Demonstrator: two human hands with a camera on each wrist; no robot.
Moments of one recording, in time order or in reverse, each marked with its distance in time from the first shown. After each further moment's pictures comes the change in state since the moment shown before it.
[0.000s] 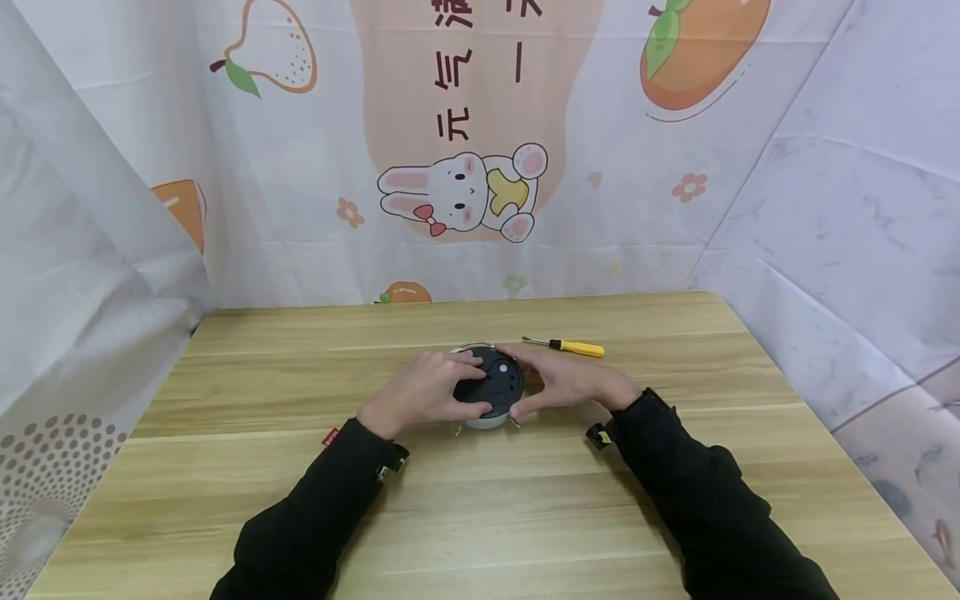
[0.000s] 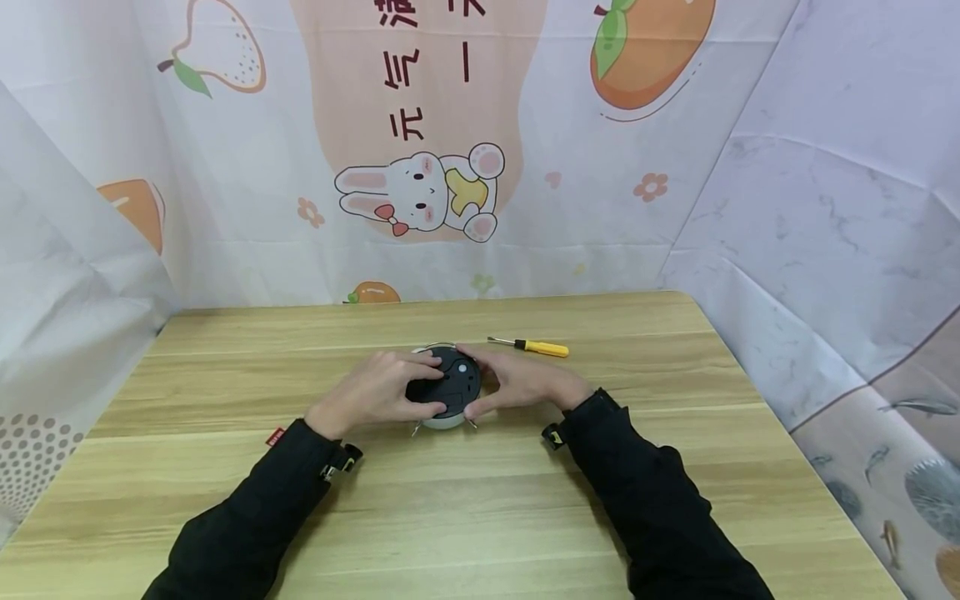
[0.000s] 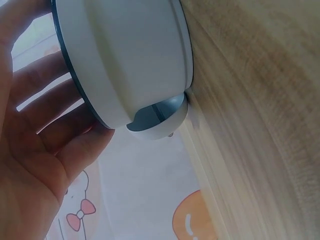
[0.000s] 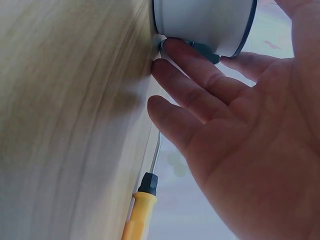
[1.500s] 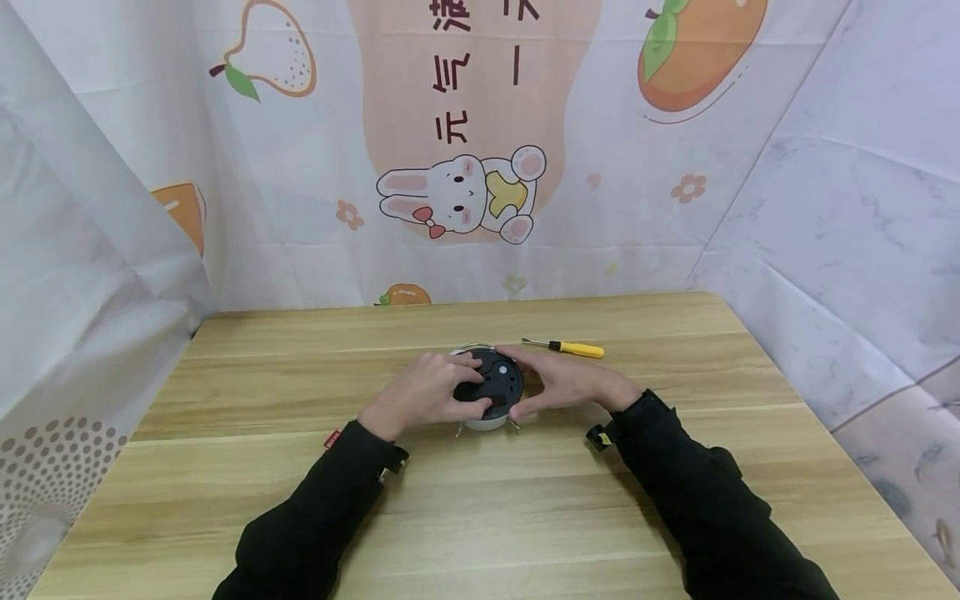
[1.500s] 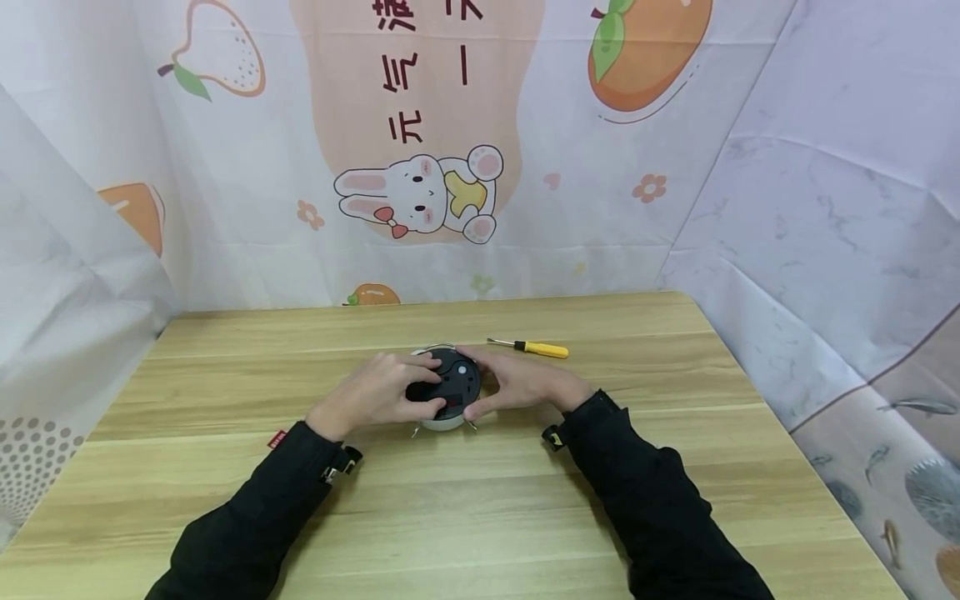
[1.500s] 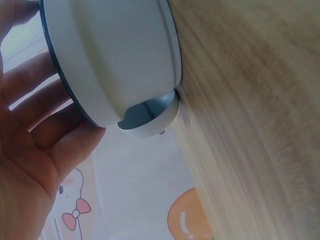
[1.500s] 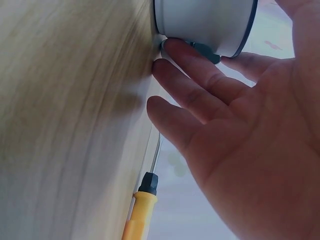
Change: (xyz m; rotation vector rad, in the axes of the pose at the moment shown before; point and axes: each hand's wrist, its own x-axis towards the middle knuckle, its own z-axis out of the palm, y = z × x) left_hand 0.002 -0.002 0.003 -0.014 0.038 0.033; right_hand -0.001 0.002 0.000 0.011 -0.003 -0.040
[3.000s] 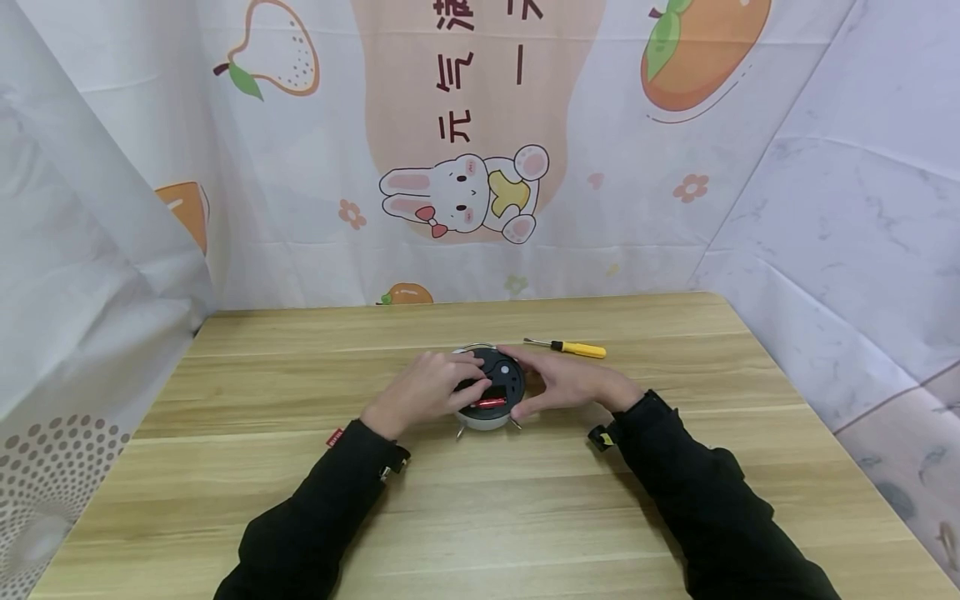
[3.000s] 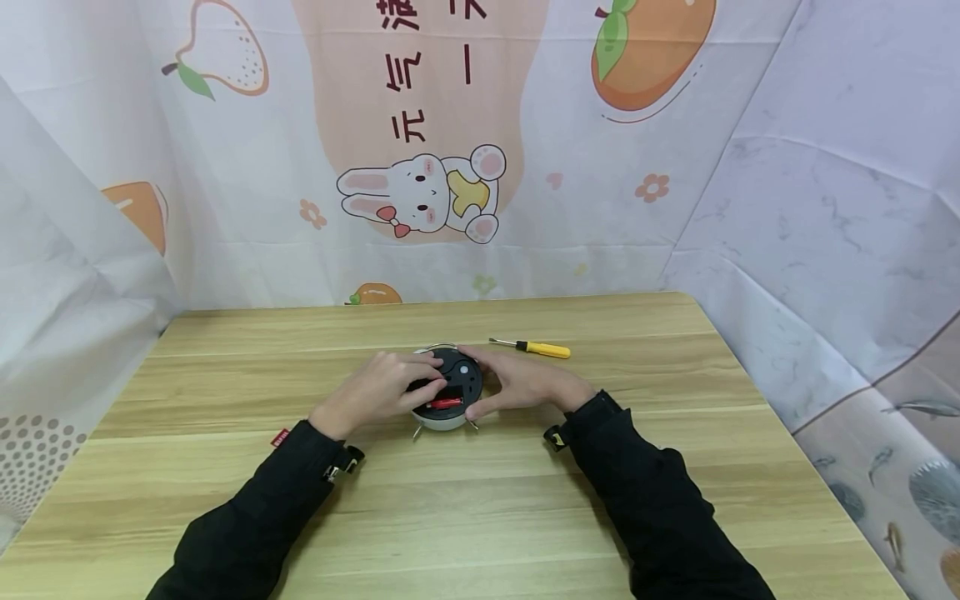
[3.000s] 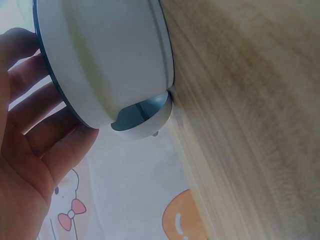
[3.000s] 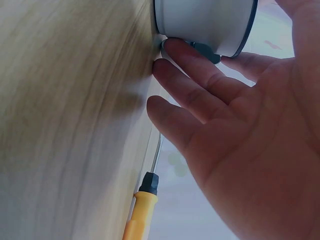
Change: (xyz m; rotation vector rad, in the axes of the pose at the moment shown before) left_hand -0.002 -0.002 0.002 0.033 0.047 0.015; right_hand 0.001 0.000 0.002 0.011 -0.002 0.015
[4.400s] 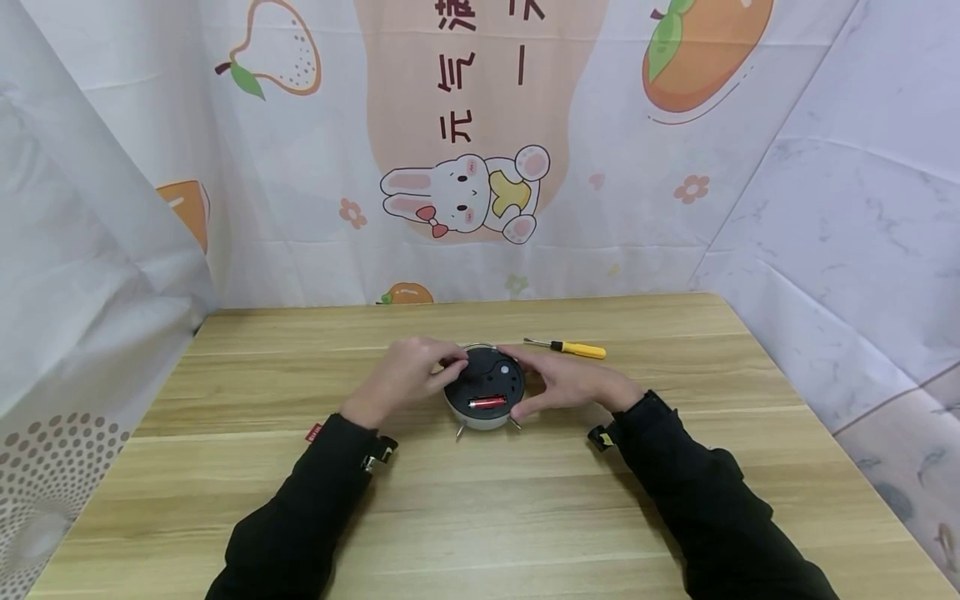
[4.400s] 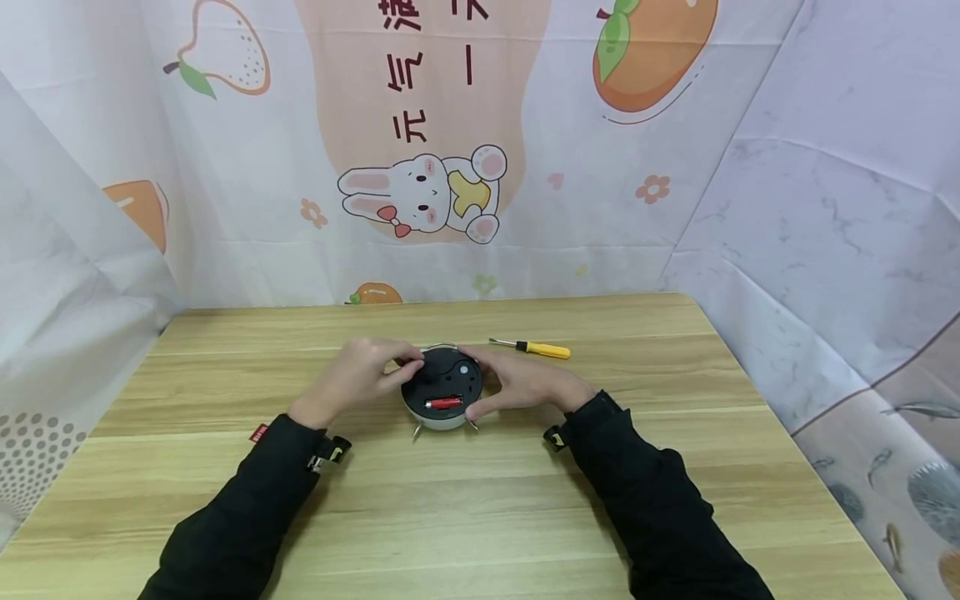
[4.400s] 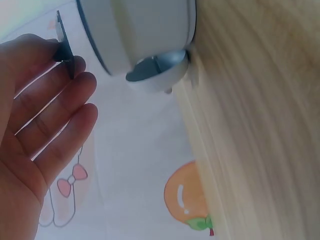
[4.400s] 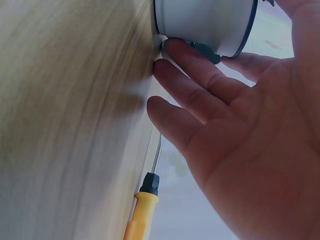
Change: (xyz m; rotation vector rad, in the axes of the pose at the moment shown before) left_hand -0.007 -0.014 -0.022 0.010 0.135 -0.043; right_hand -0.002 -0.002 -0.001 -0.029 0.012 0.025
